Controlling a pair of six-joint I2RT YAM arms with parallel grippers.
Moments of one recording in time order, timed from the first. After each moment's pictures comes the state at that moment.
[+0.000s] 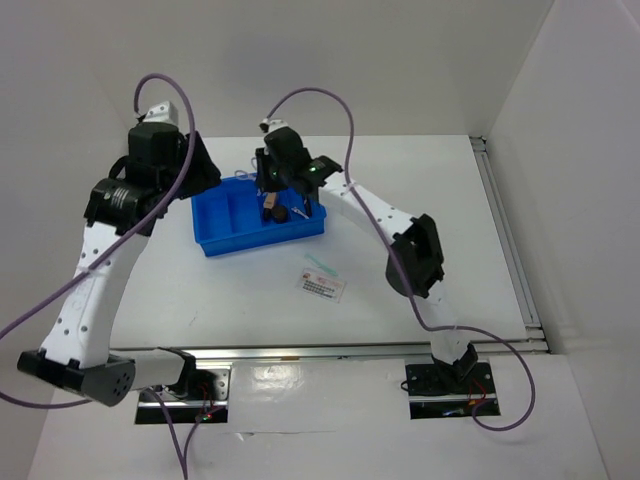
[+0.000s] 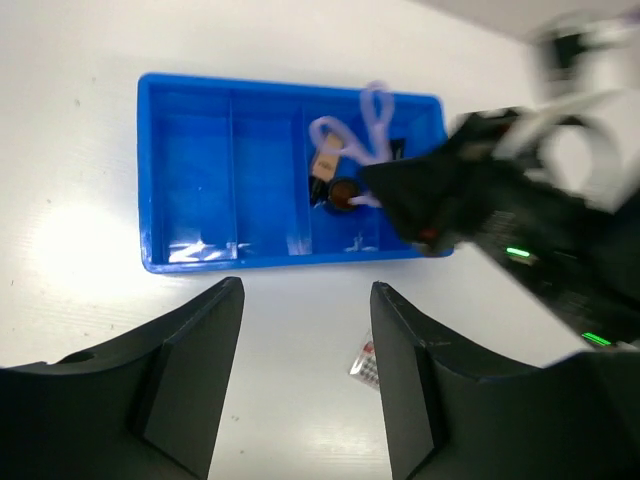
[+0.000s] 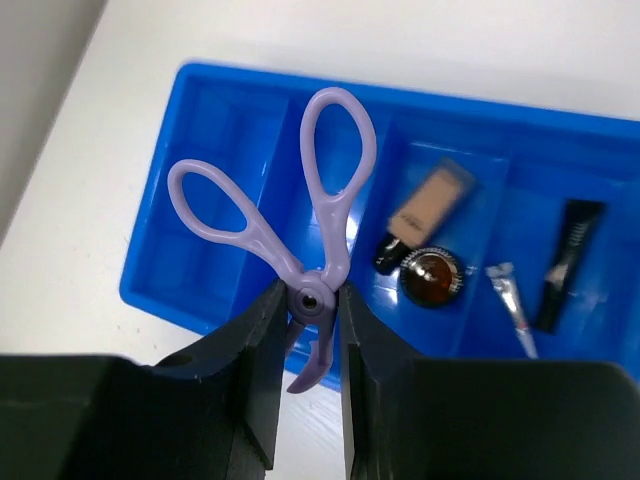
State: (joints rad) left arm -0.27 1.30 1.67 -0.96 -0.22 -0.51; right arm 0.75 2.17 2.12 -0.48 0.07 0.40
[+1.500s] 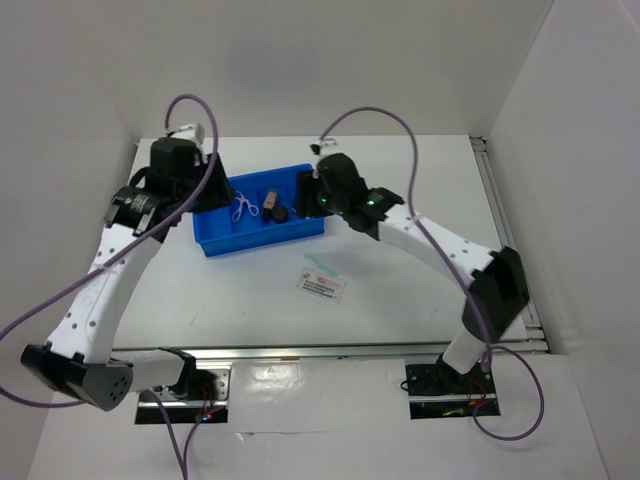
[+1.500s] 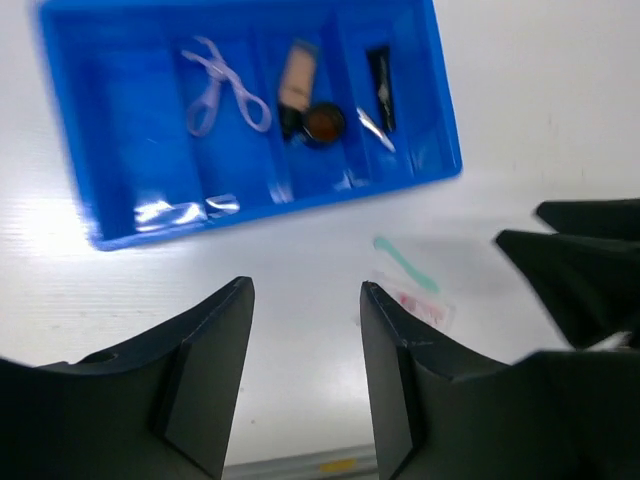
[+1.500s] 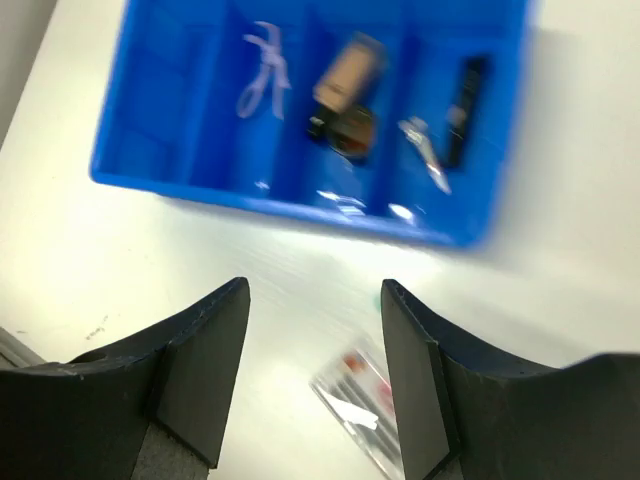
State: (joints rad) left arm -0.28 1.23 1.51 -0.89 -0.11 -0.45; right arm 0.75 1.70 1.49 -0.31 0.10 0.42
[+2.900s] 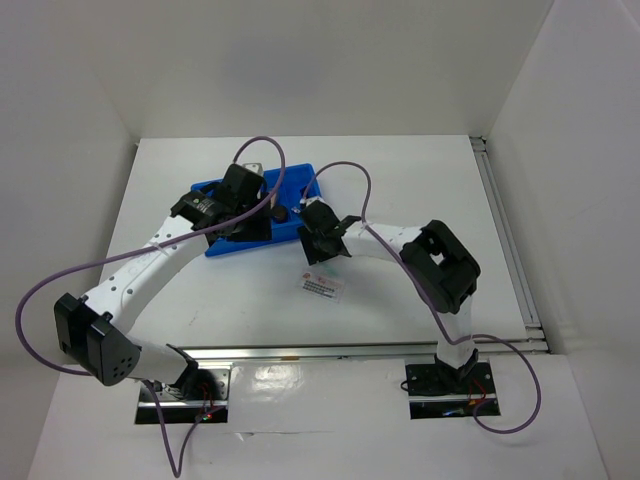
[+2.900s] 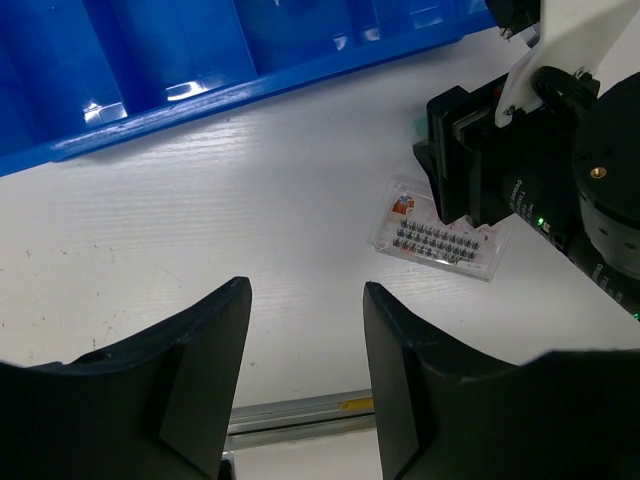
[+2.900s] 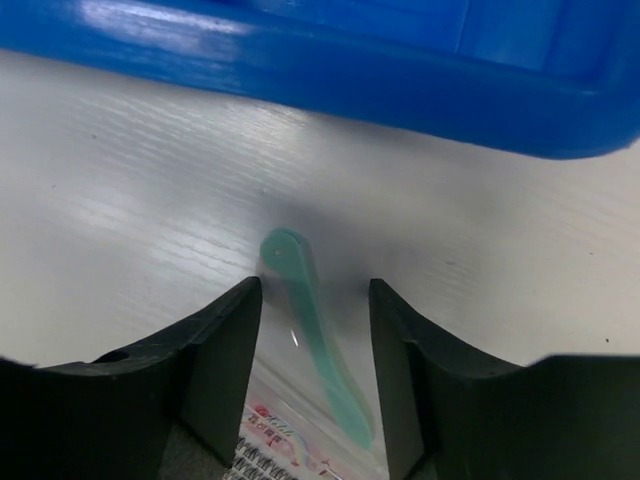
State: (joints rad) left arm -0.53 1.39 1.36 -0.92 -0.18 -0.51; right arm 0.77 1.96 1.28 -0.30 0.17 0.33
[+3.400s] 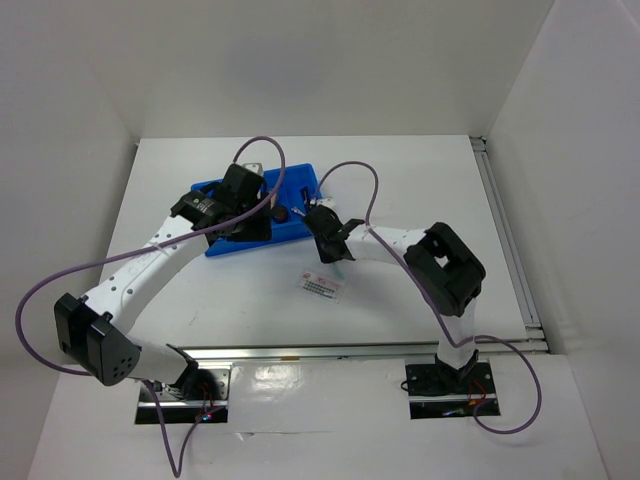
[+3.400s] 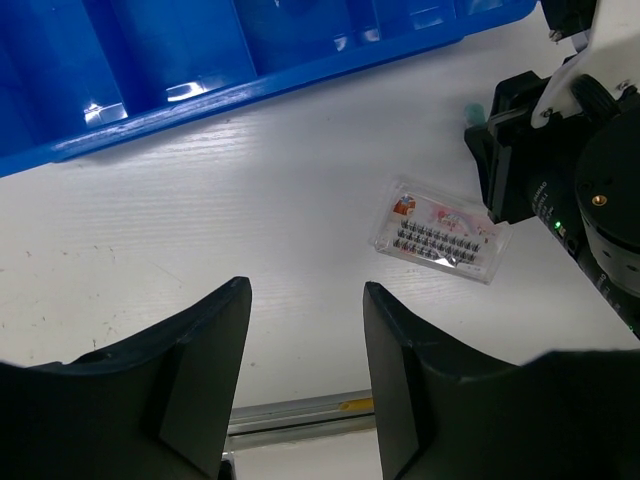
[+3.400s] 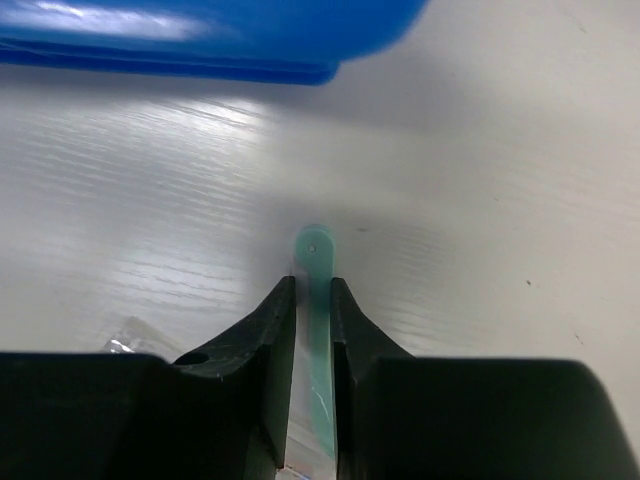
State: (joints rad) left arm -0.53 1.39 1.36 -0.92 -0.18 -0.51; right arm 0.77 1.93 1.23 -0.32 0.33 0.38
